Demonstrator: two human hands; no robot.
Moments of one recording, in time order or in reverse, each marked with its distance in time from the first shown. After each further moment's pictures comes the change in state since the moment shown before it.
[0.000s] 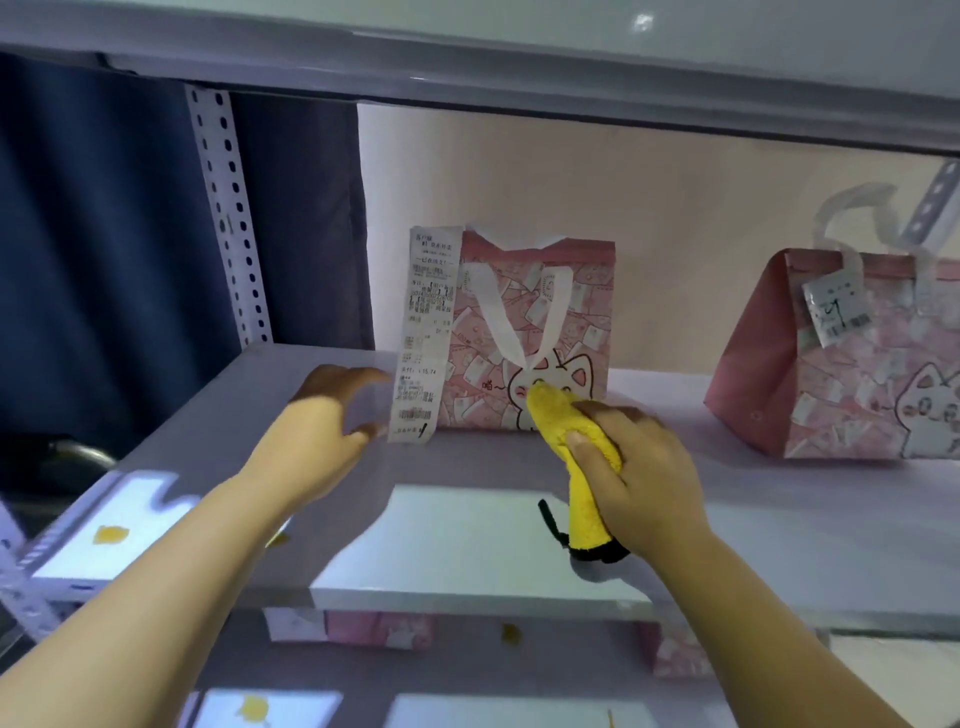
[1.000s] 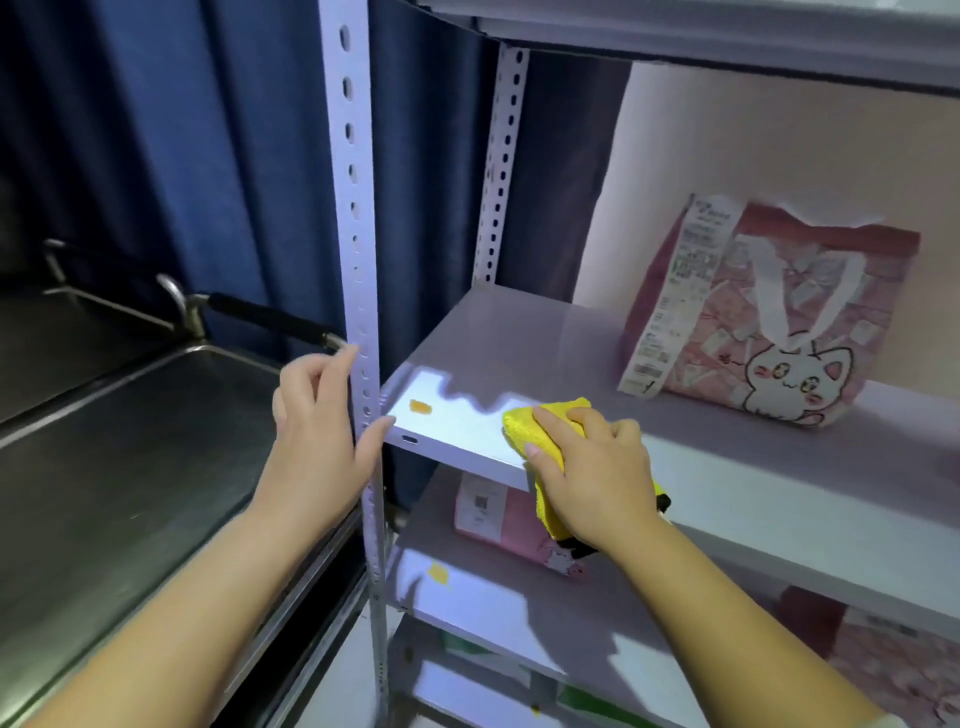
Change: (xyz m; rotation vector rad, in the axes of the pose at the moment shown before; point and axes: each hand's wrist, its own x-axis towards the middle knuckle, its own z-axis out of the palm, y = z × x) left_hand -0.186 -0.093 -0.133 0.143 0.341 -0.275; right_hand -0.041 -0.202 0.119 -0.202 -0.519 -0.101
